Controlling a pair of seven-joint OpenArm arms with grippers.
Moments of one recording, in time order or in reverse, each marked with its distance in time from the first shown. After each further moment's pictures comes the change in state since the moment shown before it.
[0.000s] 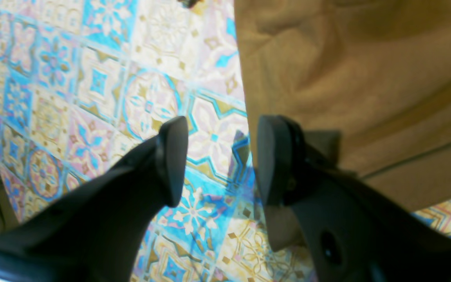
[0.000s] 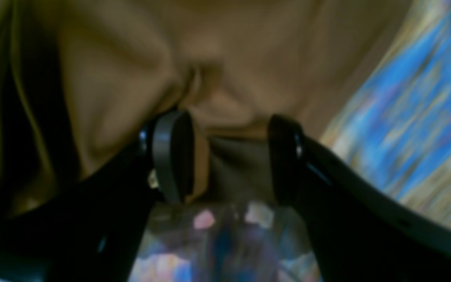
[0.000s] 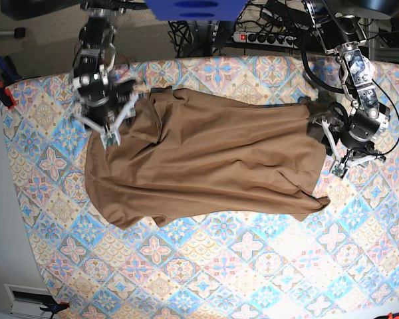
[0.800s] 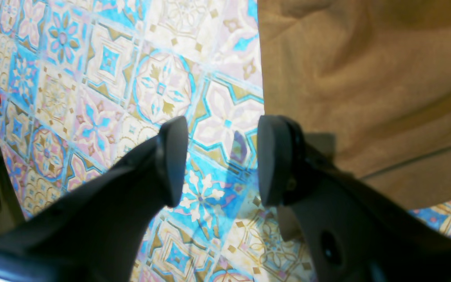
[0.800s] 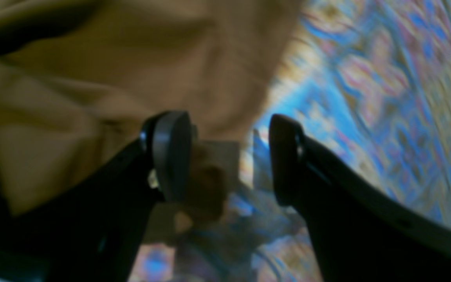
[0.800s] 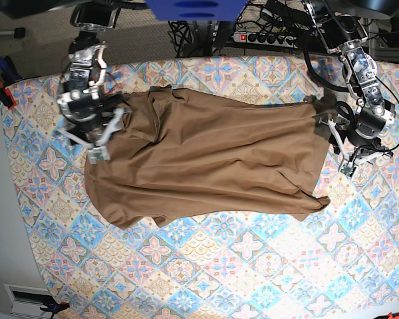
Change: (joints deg) left arm 0.1 0.3 -3.3 0.1 0.0 0.0 0.4; right arm 4.3 3.8 -1.7 0.0 -3.1 0.2 -3.7
